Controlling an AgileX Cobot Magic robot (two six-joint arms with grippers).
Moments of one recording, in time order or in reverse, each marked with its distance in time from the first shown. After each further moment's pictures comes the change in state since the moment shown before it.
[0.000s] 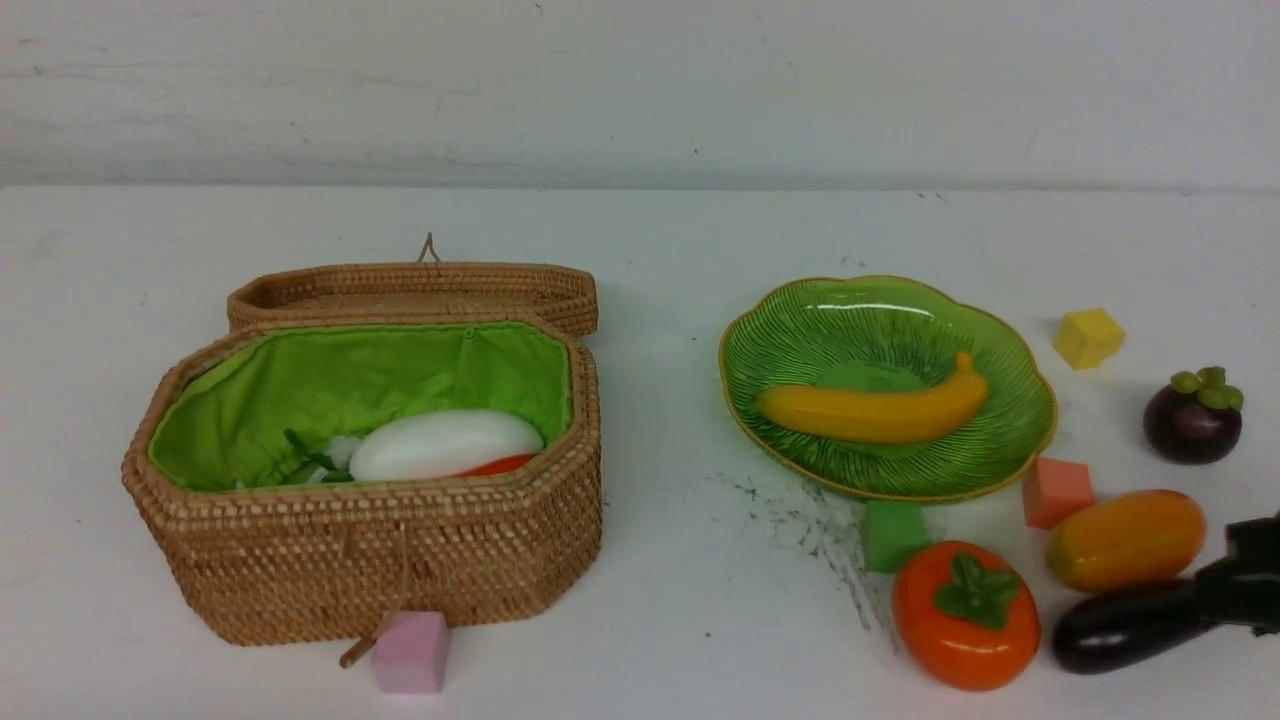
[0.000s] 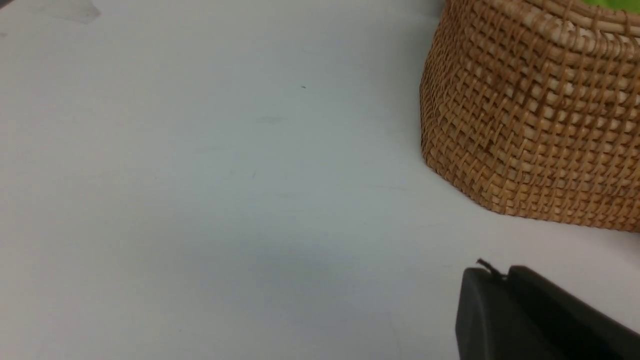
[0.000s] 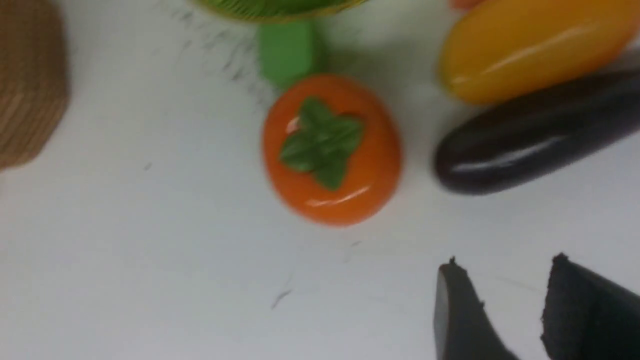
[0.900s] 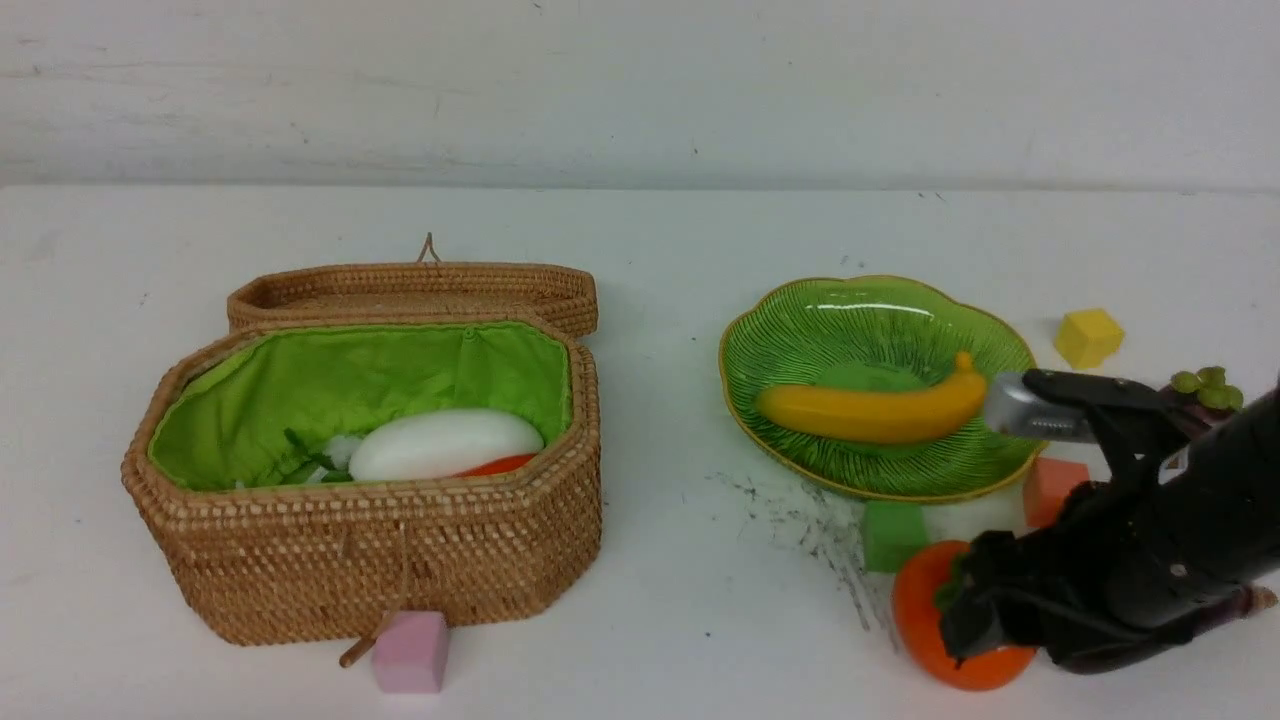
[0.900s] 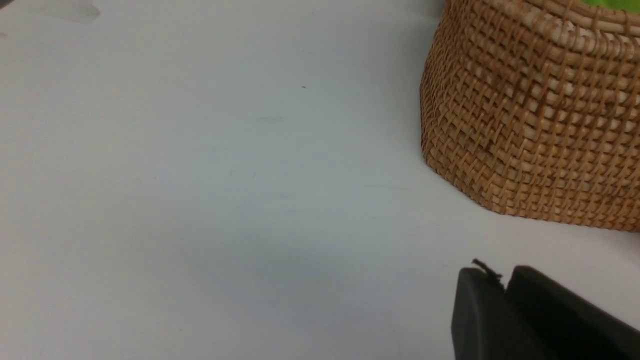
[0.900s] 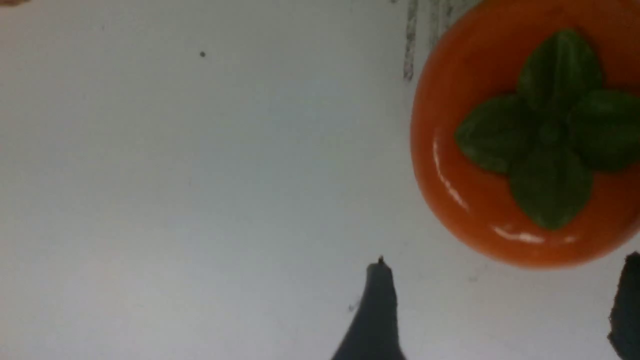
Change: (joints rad) right arm 0.234 0.435 -0.136 0.022 -0.079 -0.001; left arm 0.000 0.000 0.000 0.001 0.001 0.000
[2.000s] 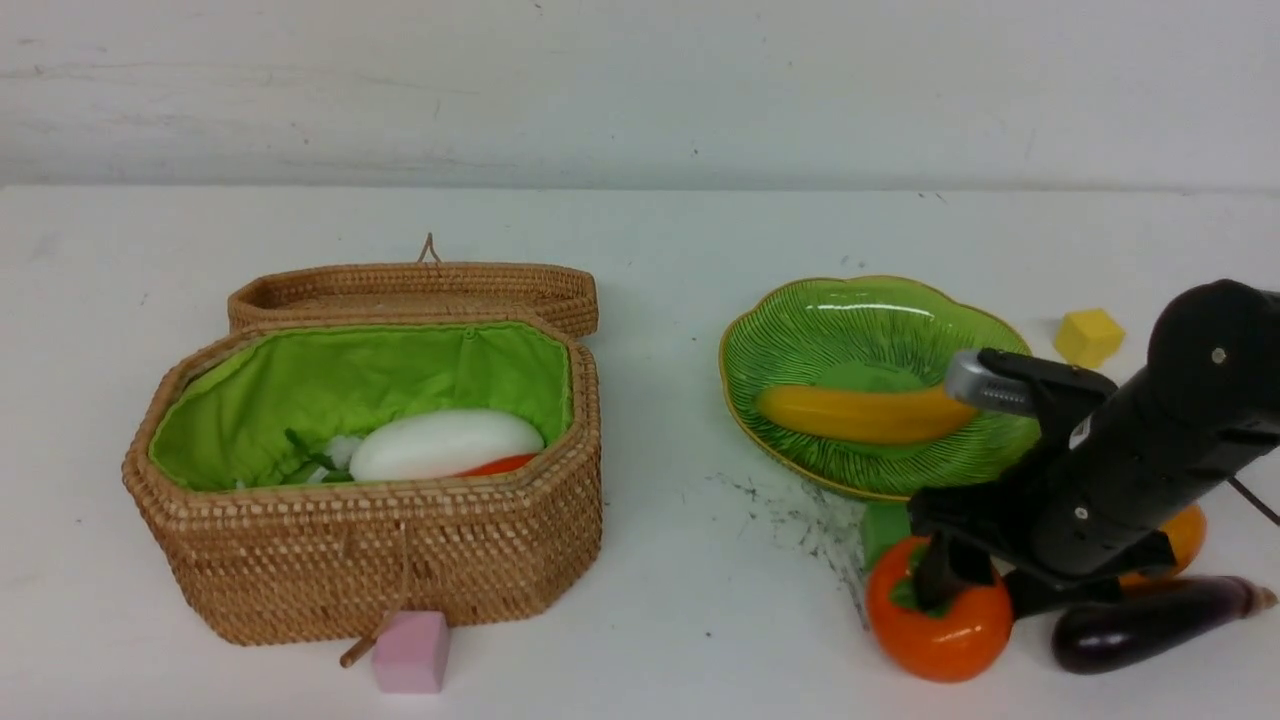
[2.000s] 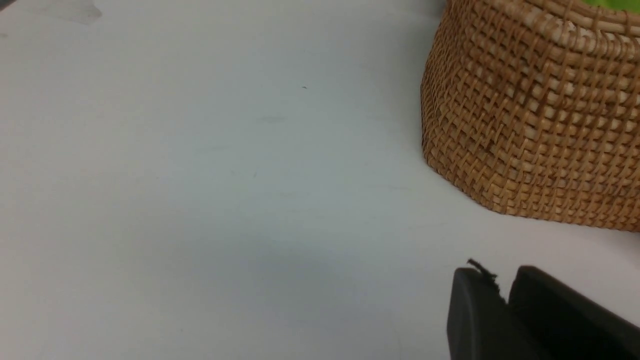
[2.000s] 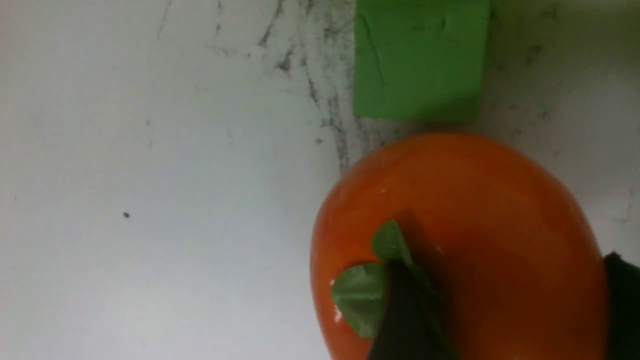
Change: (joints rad) right arm 0.000 0.204 -0.123 -0.084 -0.046 0.194; left arm 0.000 0.000 0.000 0.001 0.000 0.000
